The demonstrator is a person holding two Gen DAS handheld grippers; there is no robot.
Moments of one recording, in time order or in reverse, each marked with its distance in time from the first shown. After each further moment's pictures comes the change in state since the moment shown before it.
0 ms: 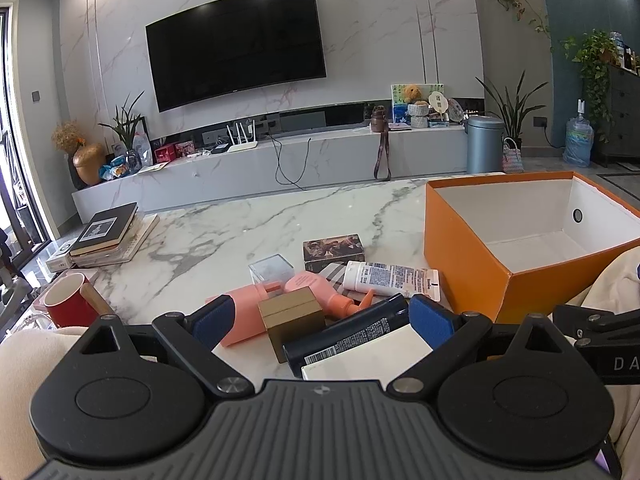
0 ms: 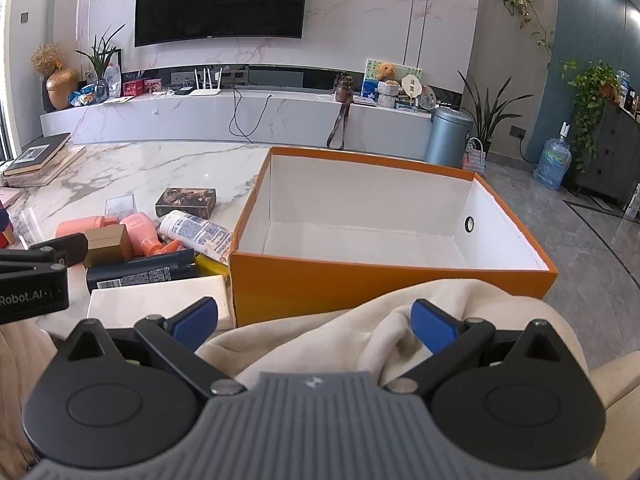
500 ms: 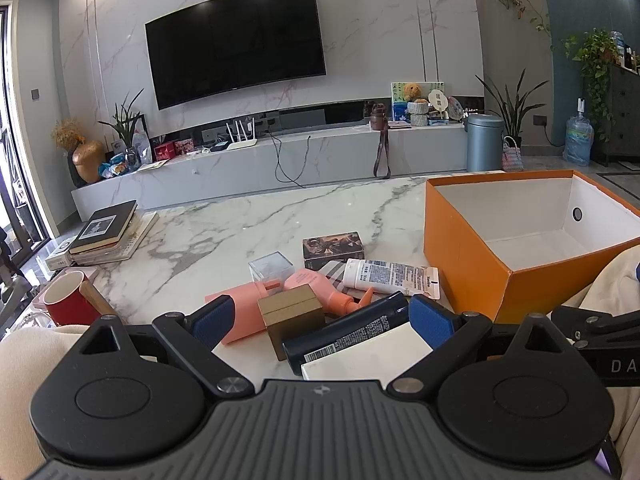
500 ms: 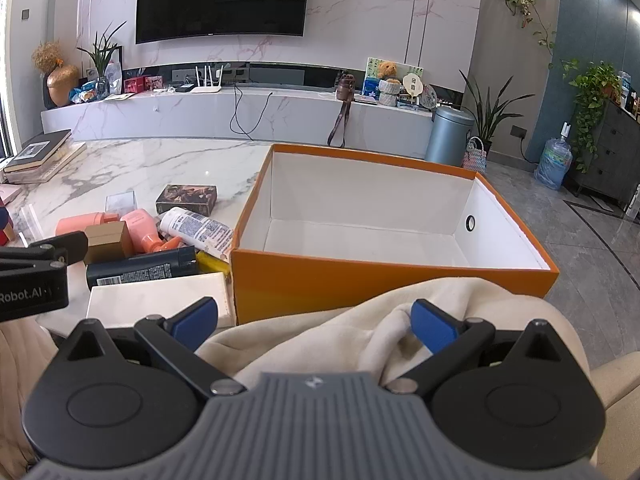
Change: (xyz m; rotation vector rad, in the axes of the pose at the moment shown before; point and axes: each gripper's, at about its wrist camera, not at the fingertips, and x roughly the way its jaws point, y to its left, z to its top) left arm 0.004 0.001 -0.004 -0.003 0.006 -0.001; right arm 0.000 0.000 0.000 -0.003 0.005 0.000
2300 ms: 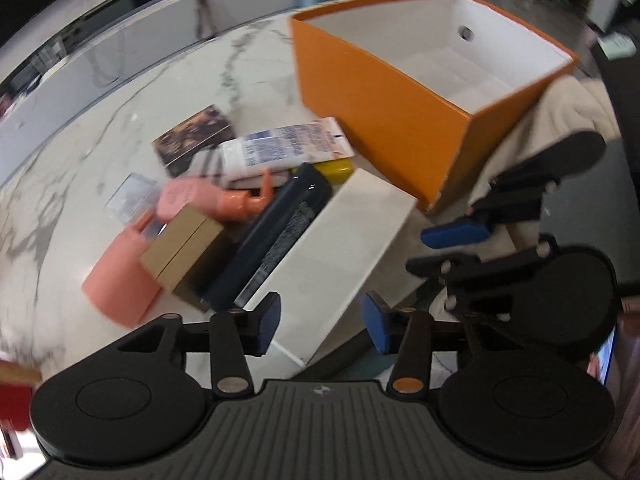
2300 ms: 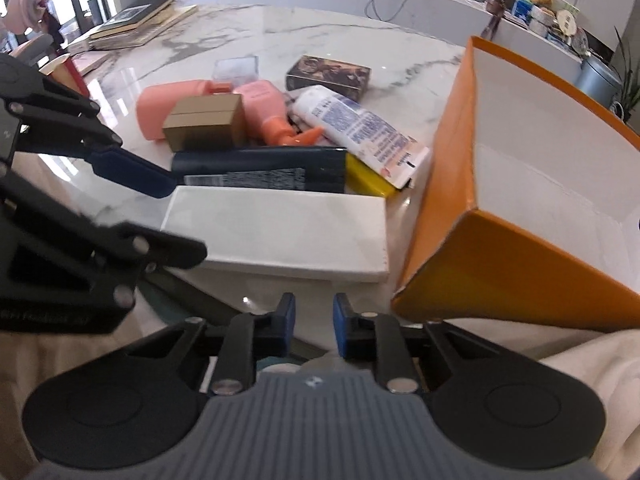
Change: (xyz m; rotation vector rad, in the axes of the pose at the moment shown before) left arm 0.087 0.004 0.012 0.412 0.489 -0.467; right arm 0.092 0.072 0.008 -0.246 0.373 0.330
